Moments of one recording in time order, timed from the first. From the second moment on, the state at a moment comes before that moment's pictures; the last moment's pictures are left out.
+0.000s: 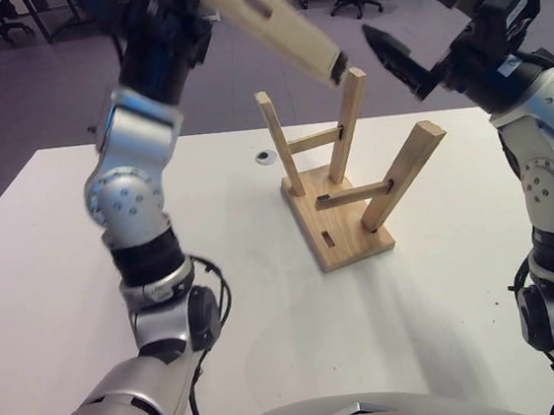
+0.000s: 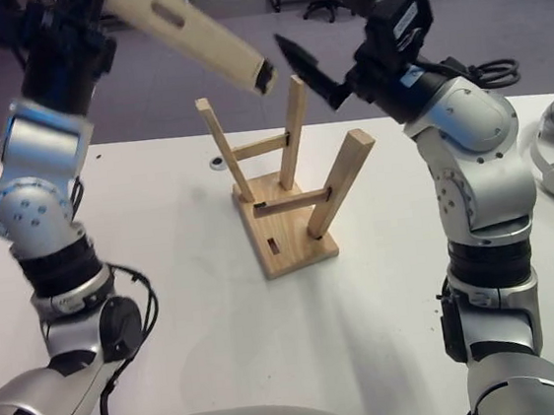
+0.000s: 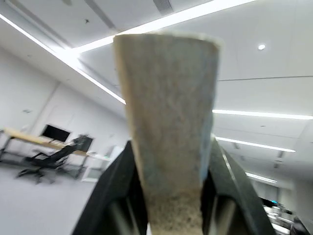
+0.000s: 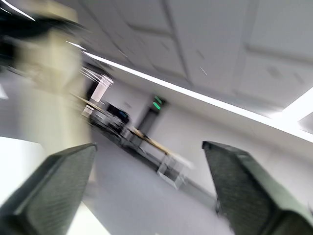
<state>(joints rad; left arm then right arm) -0.74 0.15 0.34 -0.28 -1.05 0.59 -0.17 -0.61 -0.59 -0.16 -0.25 0.39 0.34 0.52</state>
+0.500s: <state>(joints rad) -0.11 0.06 0.22 -0.53 -1.01 0.64 0.08 -0.48 -0.48 -0.28 0.02 0.57 0.38 0.54</state>
